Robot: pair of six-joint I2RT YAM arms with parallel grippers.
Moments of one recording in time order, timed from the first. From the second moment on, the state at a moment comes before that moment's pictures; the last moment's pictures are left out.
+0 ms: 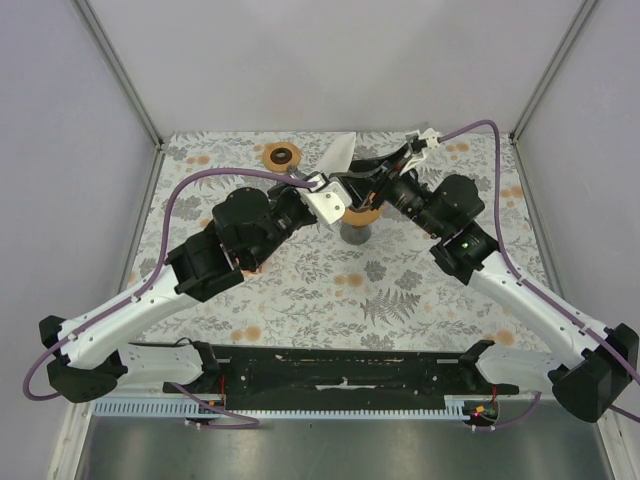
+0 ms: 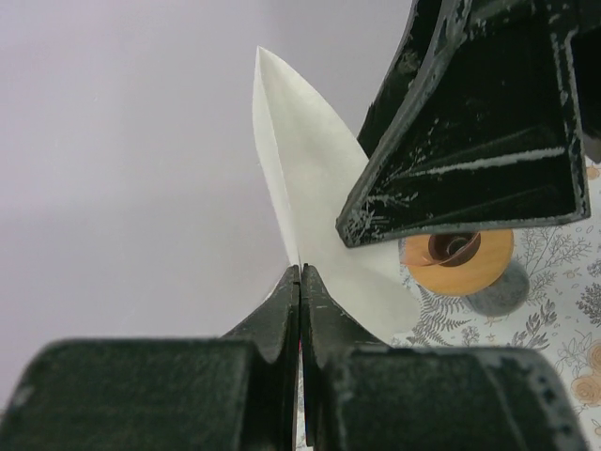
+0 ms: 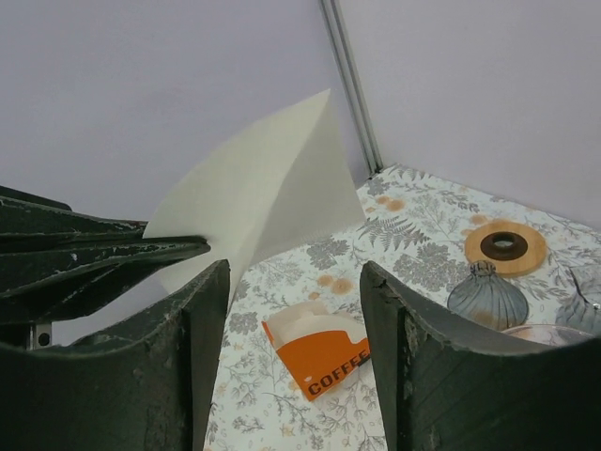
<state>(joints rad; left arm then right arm) -1.06 1.14 1.36 -0.25 -0.41 0.70 0.67 1.16 1.05 0.36 -0.22 0.39</state>
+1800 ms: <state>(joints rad) -1.05 1.26 1.42 -0.12 -0.53 0.87 0.63 1.24 1.15 0.27 -0.23 0.57</state>
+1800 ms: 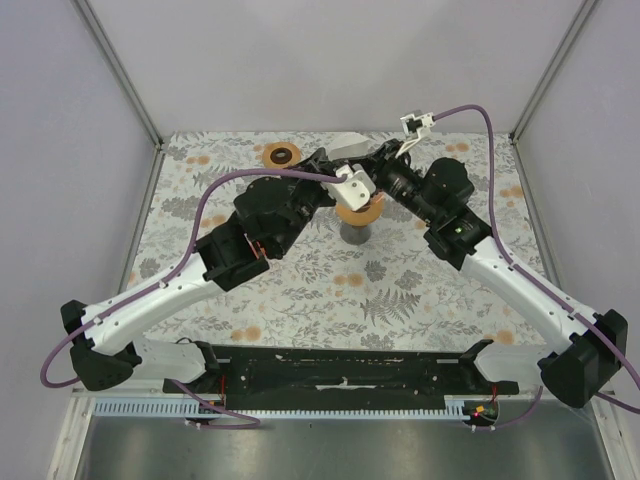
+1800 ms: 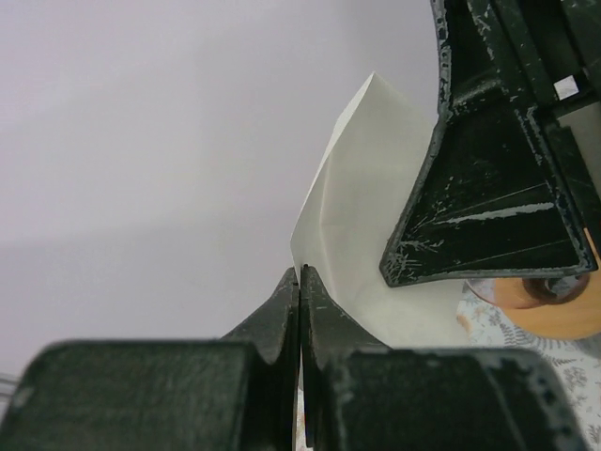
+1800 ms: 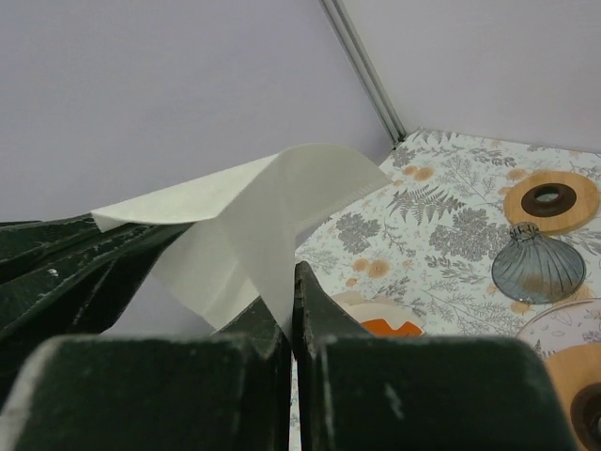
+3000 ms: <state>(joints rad) -1.07 1.16 1.19 0.30 -0.38 1.24 0.62 1.35 1.18 0.57 -0.15 0.76</state>
